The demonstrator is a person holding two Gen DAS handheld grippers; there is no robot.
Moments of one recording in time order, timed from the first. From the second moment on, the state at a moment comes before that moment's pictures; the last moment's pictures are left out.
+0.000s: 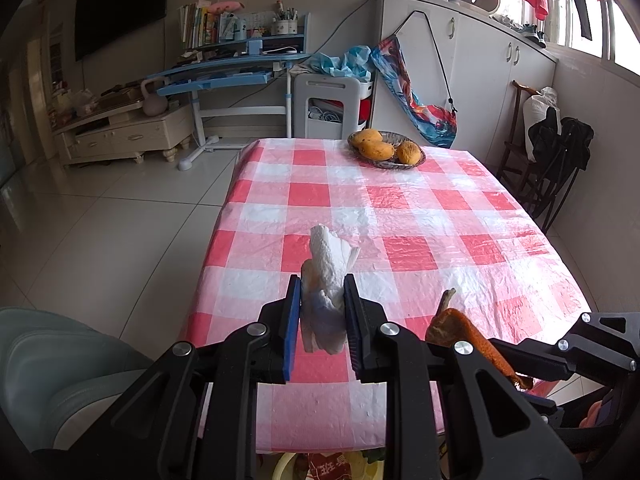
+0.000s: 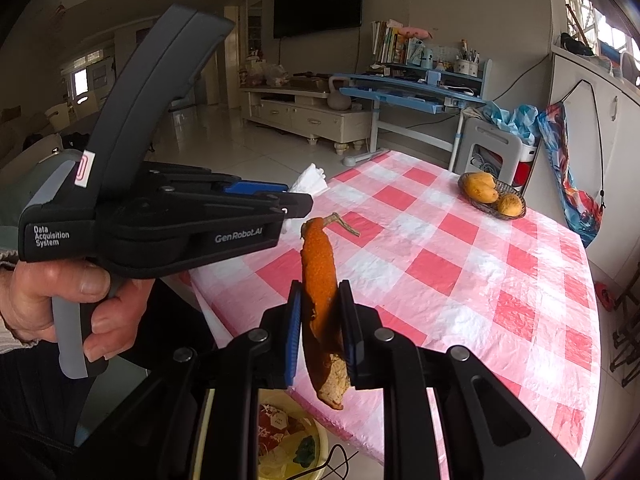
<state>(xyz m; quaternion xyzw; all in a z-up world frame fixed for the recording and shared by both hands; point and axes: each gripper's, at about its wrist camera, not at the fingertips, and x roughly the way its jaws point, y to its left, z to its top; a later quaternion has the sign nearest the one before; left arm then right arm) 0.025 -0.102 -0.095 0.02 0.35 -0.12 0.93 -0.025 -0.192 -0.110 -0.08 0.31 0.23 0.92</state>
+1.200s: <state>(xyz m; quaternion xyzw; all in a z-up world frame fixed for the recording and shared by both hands) 0.027 -0.097 -0.103 0.02 0.35 -0.11 0.93 -0.027 -0.177 -0.119 -0.10 0.33 0.25 0.90</state>
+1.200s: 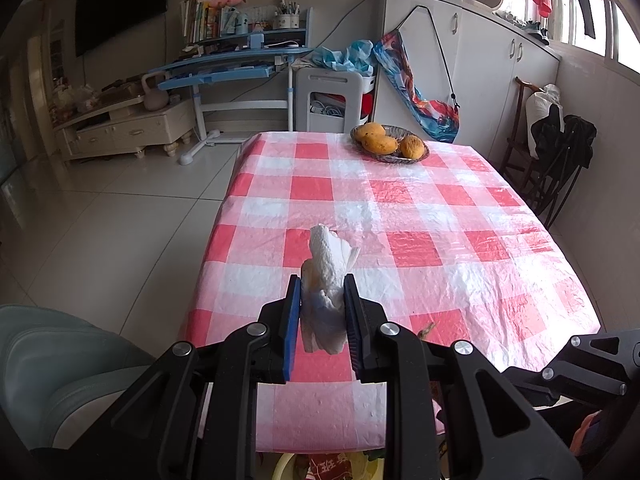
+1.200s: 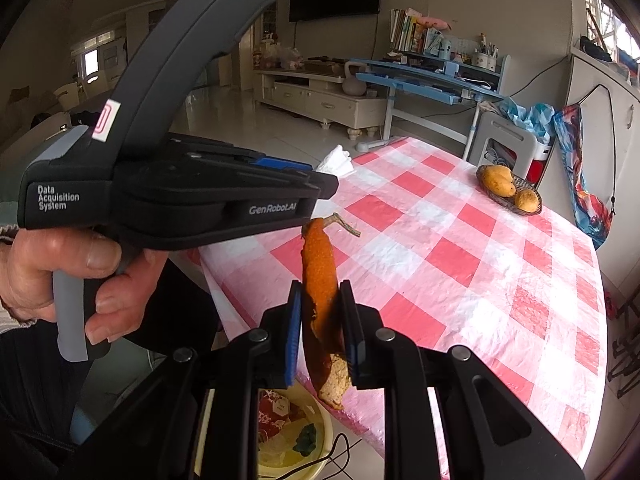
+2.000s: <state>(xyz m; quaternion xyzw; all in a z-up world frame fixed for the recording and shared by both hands) 0.024 -0.100 -0.108 0.03 0.36 -0.11 0.93 -0.034 -0.169 -0.125 -0.11 0.35 0.25 0.90</state>
